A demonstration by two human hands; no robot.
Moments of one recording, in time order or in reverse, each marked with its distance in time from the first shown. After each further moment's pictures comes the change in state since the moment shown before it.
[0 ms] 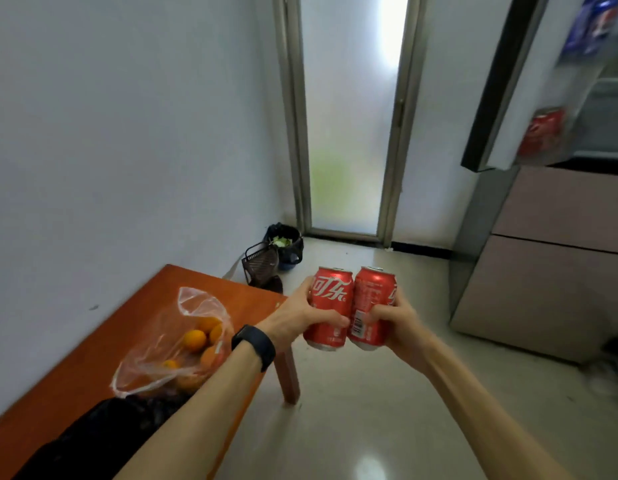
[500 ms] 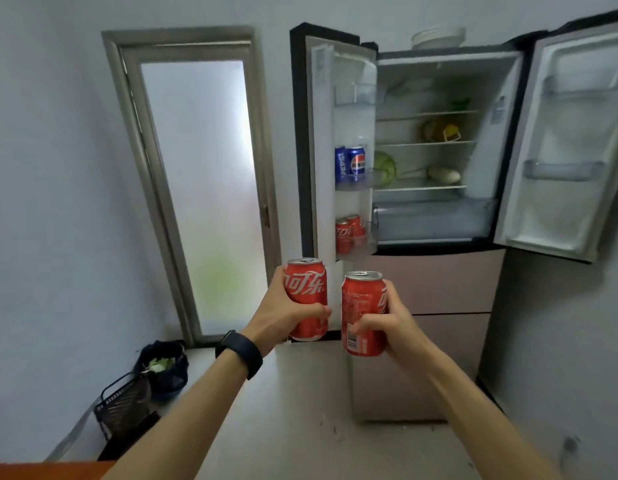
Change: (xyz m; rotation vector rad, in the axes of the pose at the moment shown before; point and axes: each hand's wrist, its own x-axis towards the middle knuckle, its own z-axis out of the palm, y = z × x) left_hand 0.160 0.187 0.251 0.147 -0.020 0.512; right_hand -0.079 -0.211 -0.237 -0.236 0.293 -0.413
